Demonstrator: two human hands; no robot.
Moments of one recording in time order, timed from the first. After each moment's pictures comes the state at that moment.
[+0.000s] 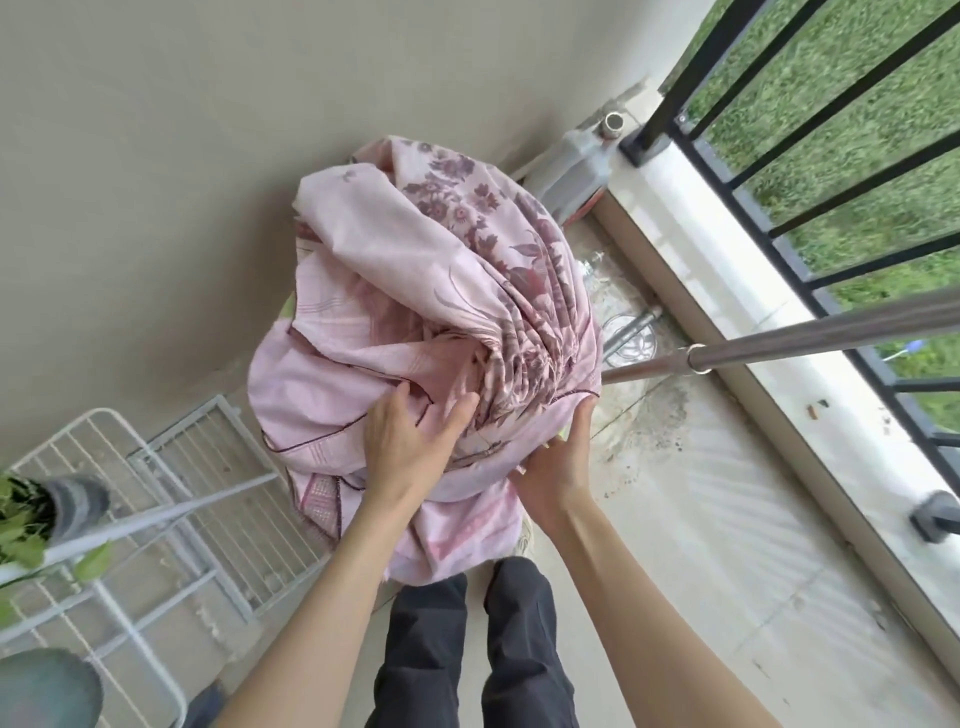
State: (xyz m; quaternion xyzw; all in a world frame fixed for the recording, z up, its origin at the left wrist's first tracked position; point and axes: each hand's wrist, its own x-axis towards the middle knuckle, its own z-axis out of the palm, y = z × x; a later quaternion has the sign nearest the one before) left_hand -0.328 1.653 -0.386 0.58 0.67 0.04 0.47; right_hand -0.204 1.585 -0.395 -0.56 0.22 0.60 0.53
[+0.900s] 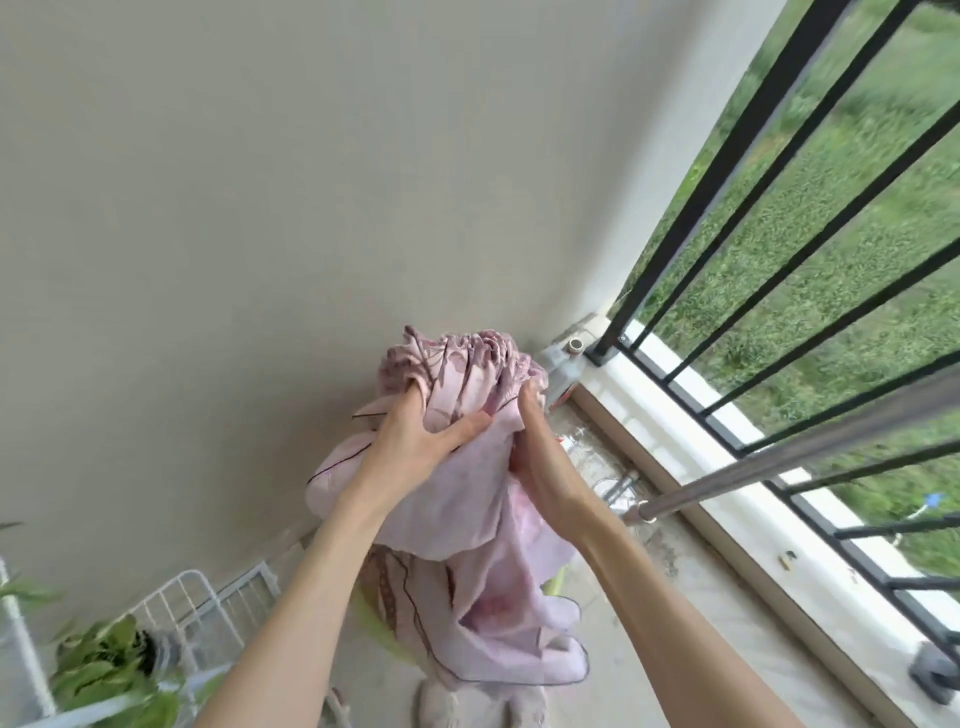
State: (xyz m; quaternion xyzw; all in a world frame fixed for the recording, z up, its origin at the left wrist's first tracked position) left_hand -0.334 1.756 -0.137 0.66 0.49 0.20 0.53; right_hand -0.208 1.684 -0.143 -0.58 -0.24 0.62 0.47
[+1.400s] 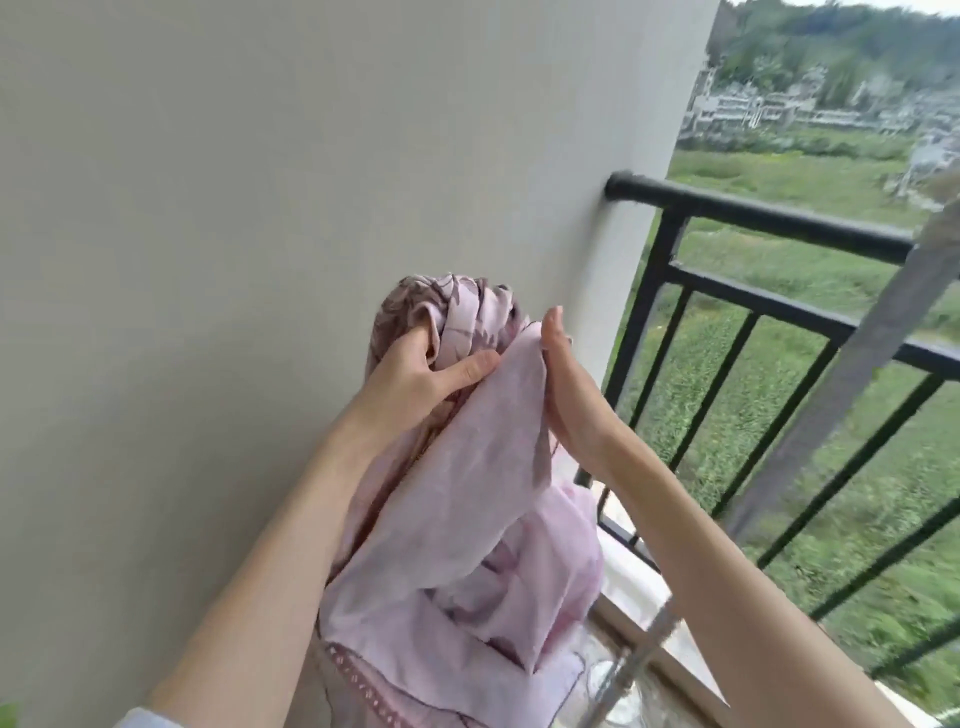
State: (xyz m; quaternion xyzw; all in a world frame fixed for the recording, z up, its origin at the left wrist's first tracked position) left_hand -0.312 1.782 0.141 0.75 0.27 0.33 0.50; right_hand -0.169 1.710 0.127 -0.59 -0.42 0.41 0.55
